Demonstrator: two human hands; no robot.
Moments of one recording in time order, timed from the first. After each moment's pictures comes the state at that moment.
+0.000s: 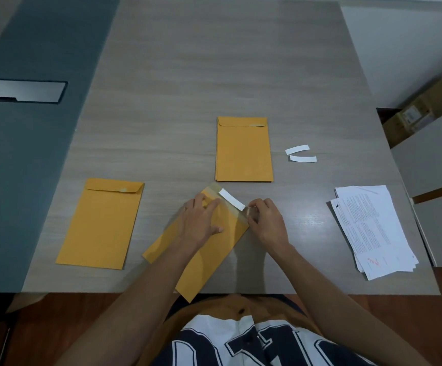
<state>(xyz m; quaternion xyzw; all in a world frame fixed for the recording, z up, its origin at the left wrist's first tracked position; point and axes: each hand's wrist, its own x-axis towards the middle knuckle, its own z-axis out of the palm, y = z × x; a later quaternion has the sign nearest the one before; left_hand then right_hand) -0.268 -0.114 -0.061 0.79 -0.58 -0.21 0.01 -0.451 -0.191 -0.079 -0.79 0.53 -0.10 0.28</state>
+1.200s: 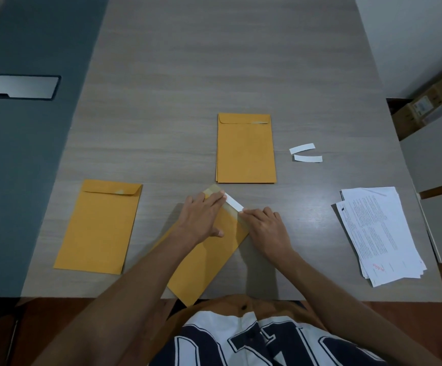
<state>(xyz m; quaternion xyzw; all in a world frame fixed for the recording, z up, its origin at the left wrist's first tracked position) -0.256 -0.142 -0.057 0.70 -0.69 -0.15 -0.12 -0.461 -0.194 -0.100 -0.93 0.35 -0.12 0.07</state>
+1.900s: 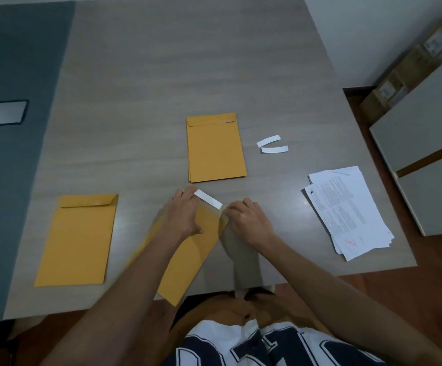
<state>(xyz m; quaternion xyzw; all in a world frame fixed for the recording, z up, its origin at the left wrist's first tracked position) -0.282 -0.150 -0.039 0.75 -0.63 -0.18 -0.08 -0.480 -0.200 -0.089 -0.92 0.36 -0.11 0.09</state>
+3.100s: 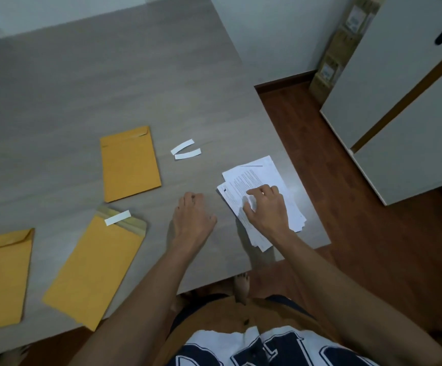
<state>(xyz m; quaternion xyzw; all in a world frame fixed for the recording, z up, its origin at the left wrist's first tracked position) -0.524 -0.219 -0.045 0.78 -0.59 -0.18 0.05 -0.715 -0.263 -0.070 -0.76 0.63 -0.13 0.14</state>
